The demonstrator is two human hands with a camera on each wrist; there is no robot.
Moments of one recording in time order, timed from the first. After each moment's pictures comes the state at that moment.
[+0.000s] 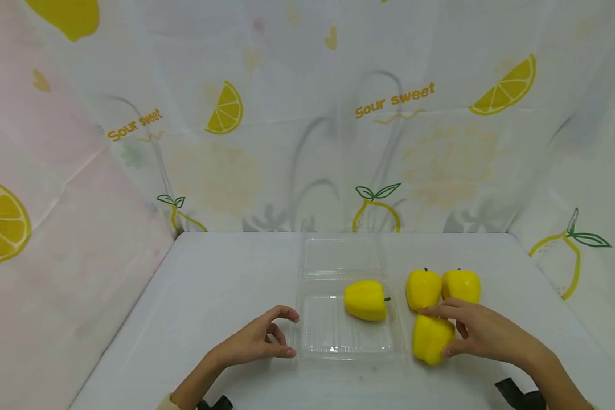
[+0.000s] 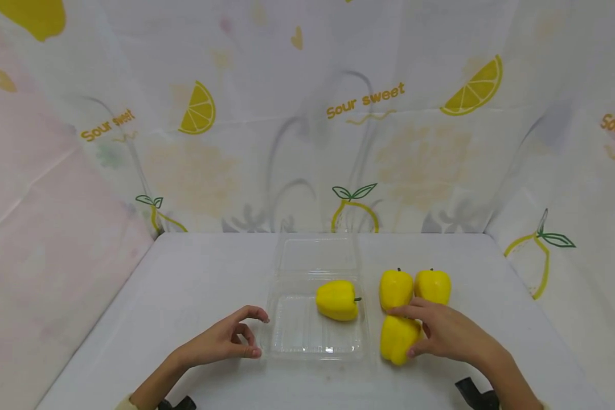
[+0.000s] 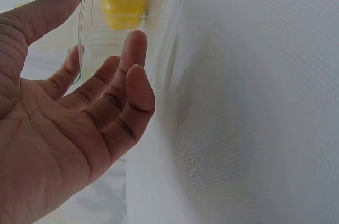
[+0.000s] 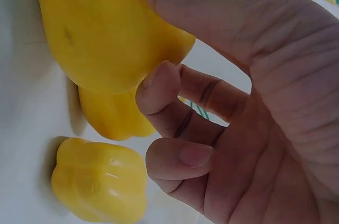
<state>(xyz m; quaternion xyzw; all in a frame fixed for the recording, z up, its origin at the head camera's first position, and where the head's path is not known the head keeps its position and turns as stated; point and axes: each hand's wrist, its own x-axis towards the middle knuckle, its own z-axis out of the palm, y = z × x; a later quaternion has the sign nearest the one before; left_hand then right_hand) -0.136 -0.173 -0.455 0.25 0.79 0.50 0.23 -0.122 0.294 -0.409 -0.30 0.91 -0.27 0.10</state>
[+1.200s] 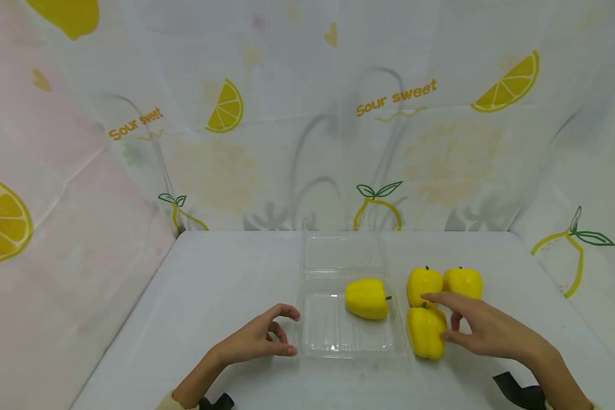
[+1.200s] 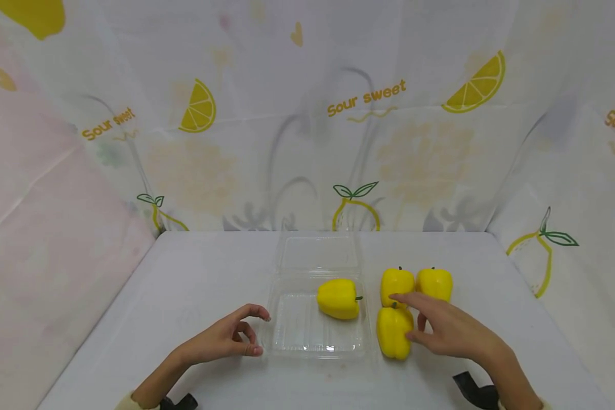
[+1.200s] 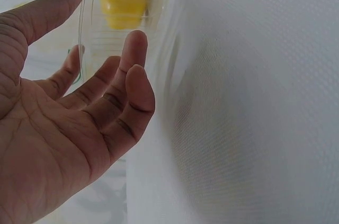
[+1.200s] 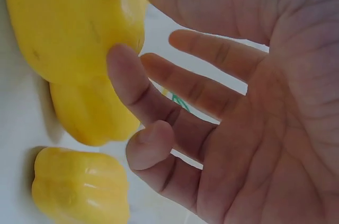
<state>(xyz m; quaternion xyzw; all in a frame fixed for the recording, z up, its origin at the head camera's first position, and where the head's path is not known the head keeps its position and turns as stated) -0.136 -0.172 -0.453 0.25 0.79 0.50 0.23 -0.124 0.293 -0.407 -0.35 0.88 -0.30 0.04</state>
